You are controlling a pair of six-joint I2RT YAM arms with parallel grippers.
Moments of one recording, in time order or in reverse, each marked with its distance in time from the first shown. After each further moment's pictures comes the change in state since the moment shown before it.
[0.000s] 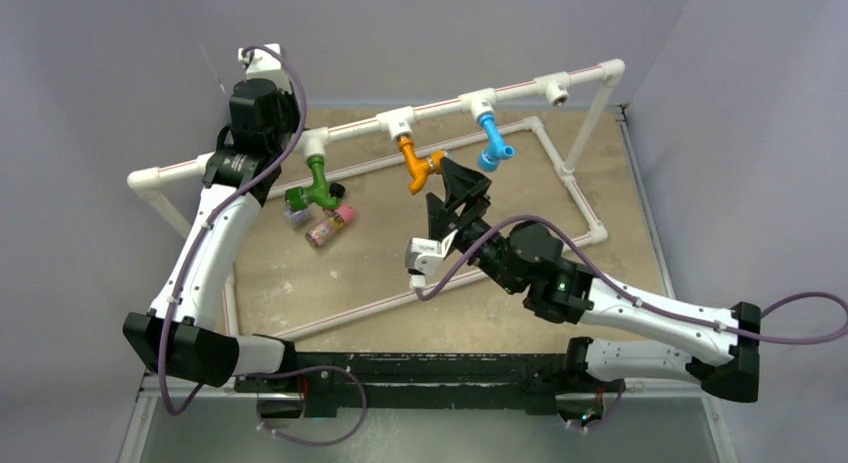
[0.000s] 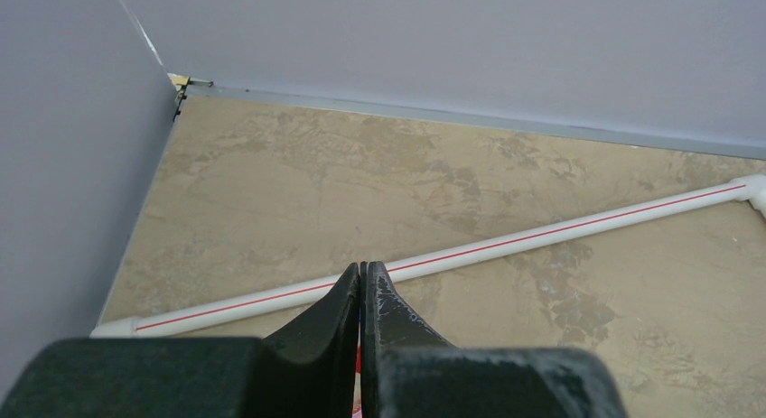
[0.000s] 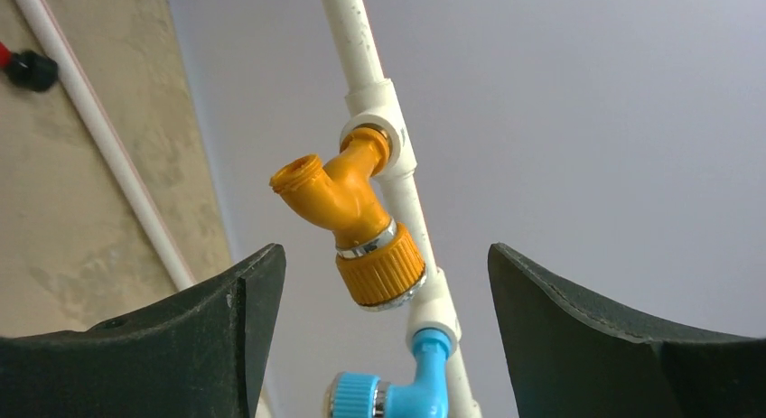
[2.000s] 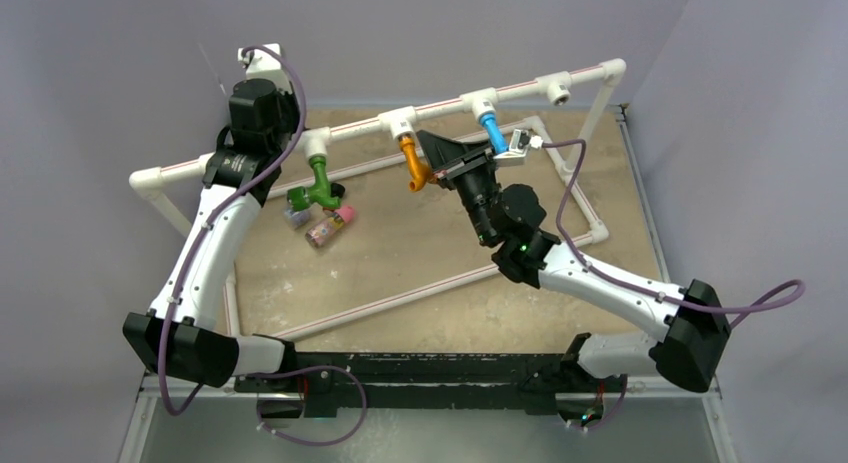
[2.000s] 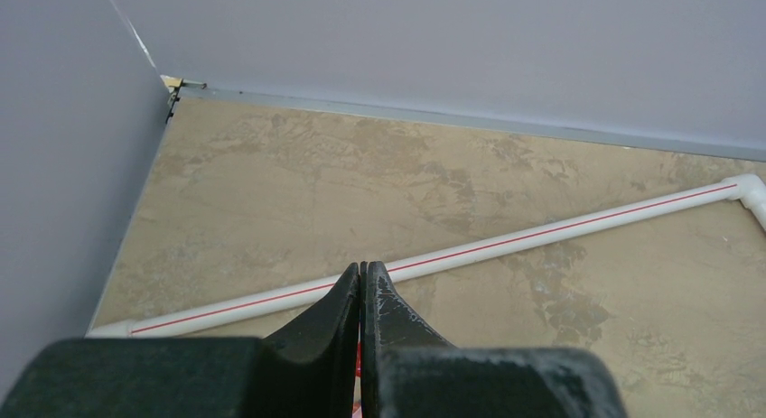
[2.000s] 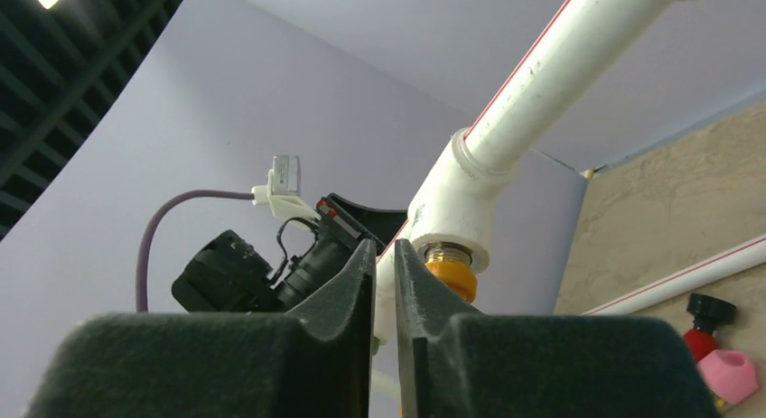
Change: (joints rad) left arm 0.001 -0.002 -0.004 0.008 0.014 -0.006; right arm -0.267 0.261 0.005 0.497 0.138 2.347
